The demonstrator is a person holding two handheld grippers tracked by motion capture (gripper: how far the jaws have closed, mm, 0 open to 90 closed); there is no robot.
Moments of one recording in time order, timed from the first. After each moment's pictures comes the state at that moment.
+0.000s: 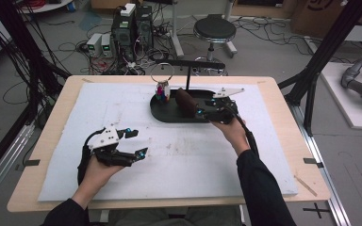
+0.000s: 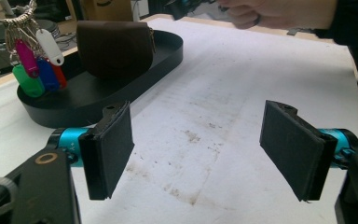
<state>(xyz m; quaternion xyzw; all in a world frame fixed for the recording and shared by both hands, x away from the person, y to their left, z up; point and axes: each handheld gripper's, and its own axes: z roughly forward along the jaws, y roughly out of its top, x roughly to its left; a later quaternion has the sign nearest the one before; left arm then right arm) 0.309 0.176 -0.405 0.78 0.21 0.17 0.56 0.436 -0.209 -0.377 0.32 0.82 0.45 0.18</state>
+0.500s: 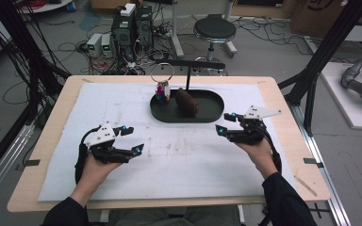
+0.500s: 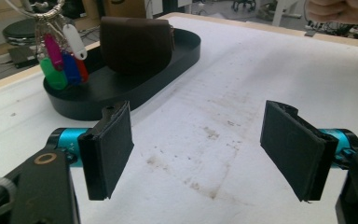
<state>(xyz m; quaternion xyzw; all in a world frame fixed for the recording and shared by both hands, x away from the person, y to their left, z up) 0.315 0.189 -0.405 0.77 0.24 0.18 0.56 0.356 -0.275 -0.372 0.28 0.79 0.52 0.16</state>
